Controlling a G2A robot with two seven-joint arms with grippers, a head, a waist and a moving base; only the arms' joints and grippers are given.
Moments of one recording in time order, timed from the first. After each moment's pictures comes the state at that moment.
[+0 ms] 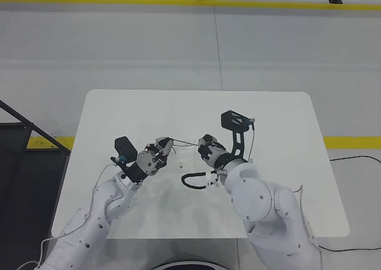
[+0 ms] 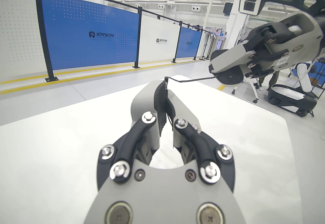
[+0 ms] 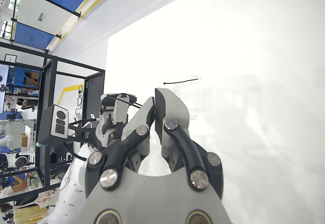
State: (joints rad) left arm 1.23 -1.15 -1.15 -1.43 1.15 -0.53 0.54; right arm -1.11 -1.45 1.04 -2.04 -0.93 0.68 0.86
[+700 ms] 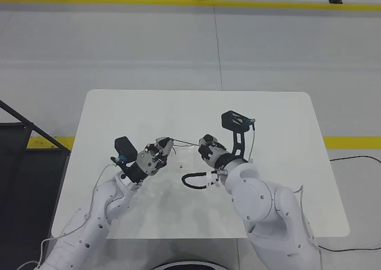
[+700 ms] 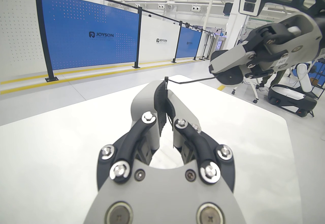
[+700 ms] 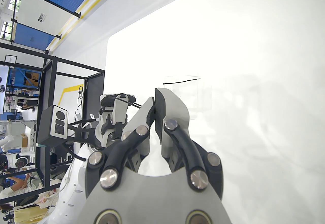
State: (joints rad) left arm 1.23 -1.15 -1.15 -1.43 1.15 -0.53 0.54; right arm -1.12 -1.45 1.05 -2.04 -0.94 0.68 0.87
